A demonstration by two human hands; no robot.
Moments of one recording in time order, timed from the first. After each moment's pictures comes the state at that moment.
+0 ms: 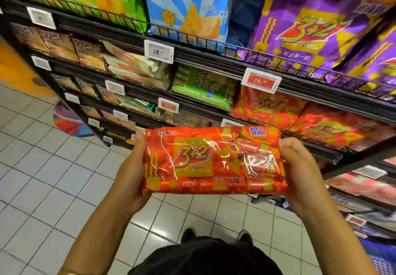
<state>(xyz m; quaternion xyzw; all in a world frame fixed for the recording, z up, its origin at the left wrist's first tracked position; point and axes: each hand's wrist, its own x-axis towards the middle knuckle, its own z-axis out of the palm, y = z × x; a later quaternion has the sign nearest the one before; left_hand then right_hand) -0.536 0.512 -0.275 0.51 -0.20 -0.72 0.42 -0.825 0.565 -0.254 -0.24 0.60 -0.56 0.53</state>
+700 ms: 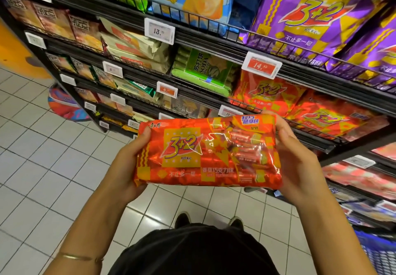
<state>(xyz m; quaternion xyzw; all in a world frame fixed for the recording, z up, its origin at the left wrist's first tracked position) -0.525 0.536 -0.285 0.48 -0.19 -0.75 0.42 -0.825 0.578 -0.249 -0.28 0.46 -0.55 0.64</state>
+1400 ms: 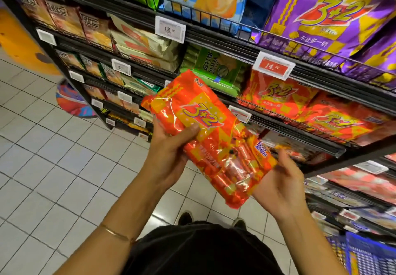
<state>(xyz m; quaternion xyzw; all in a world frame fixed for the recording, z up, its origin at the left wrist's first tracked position) -0.579 0.520 -0.280 0.37 -0.25 -0.72 0.53 -0.803 0.587 -0.306 -0.06 0.30 -0.55 0.78</state>
